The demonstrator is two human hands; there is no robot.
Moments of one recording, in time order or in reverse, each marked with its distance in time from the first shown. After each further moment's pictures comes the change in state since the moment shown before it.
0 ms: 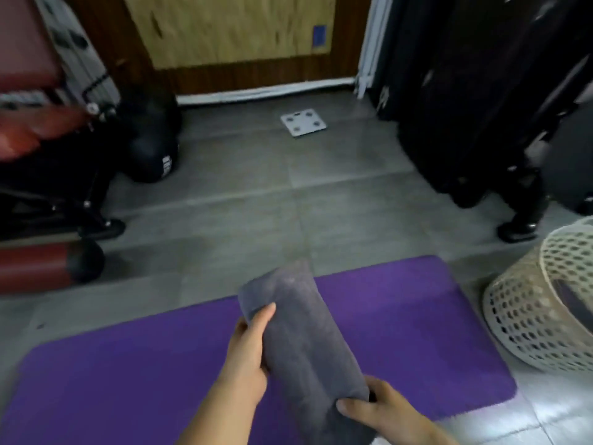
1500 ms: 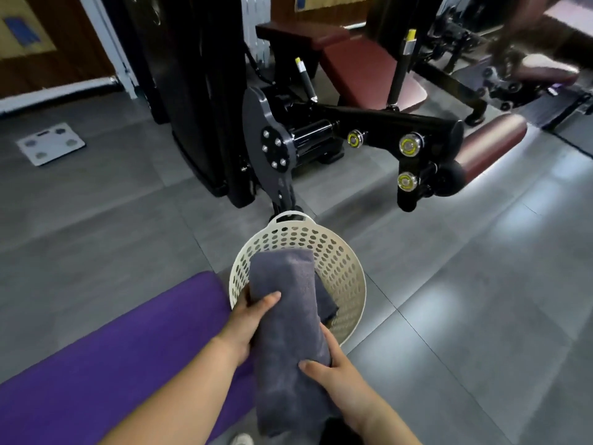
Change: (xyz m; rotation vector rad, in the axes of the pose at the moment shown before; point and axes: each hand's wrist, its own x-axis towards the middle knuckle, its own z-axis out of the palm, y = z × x) left_hand -0.141 -0.377 0.672 0.555 -0.589 -0.106; right_hand -0.298 0.169 -0.620 0.578 0.471 -0.156
